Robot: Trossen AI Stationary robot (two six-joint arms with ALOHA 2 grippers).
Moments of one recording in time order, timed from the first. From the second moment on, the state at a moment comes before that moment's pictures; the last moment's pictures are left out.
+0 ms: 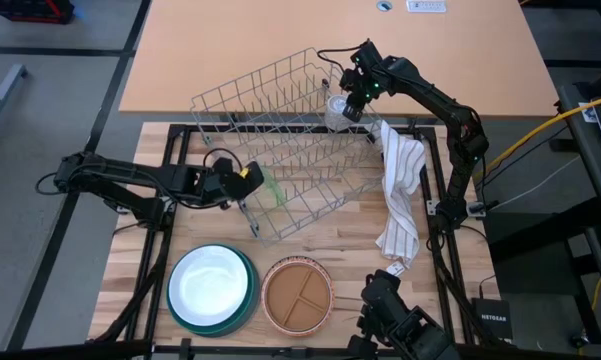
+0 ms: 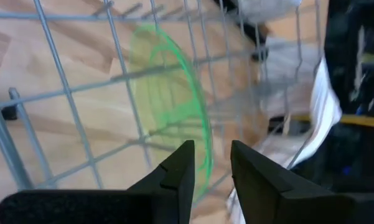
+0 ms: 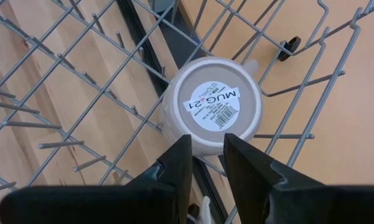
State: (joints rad) left arm -0.07 1.23 1.02 -0.59 -0.55 -1.82; right arm -0.87 1.87 1.83 -0.98 -0.10 -0.48
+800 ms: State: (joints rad) left arm -0.19 1.12 1.02 -0.25 -0.42 -0.62; right arm -0.87 1.87 1.83 -1.11 -0.27 -0.39
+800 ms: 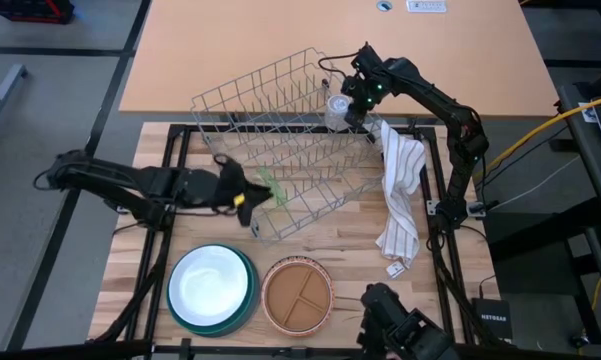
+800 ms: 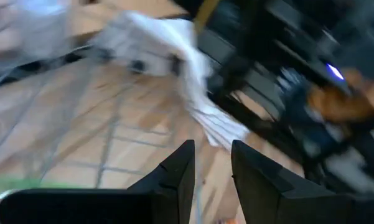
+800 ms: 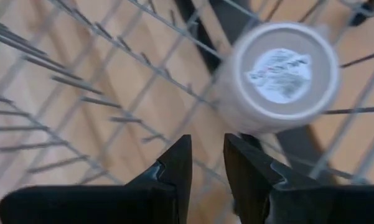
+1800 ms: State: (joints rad) left arm -0.58 1.57 1.01 -0.25 -0.03 0.12; right arm -0.33 1.80 1.83 -1.16 -0.32 0.03
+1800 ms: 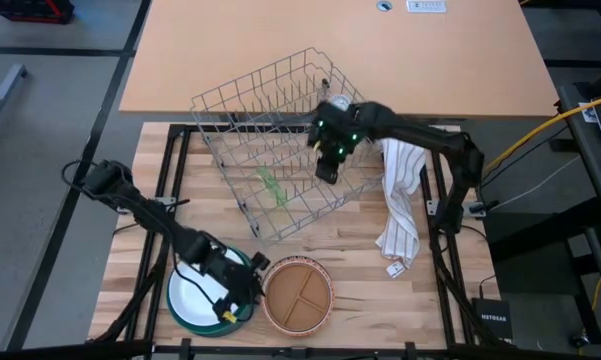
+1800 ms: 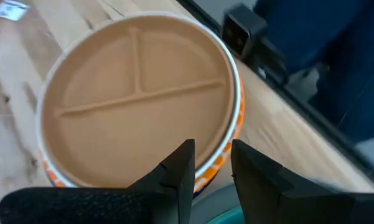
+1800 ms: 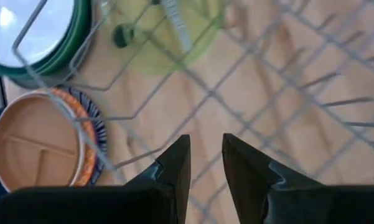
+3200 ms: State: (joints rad) left arm -0.59 1.66 1.01 -0.14 -0.07 0.42; right arm 0.61 1.82 1.66 -0.97 0.32 0.89
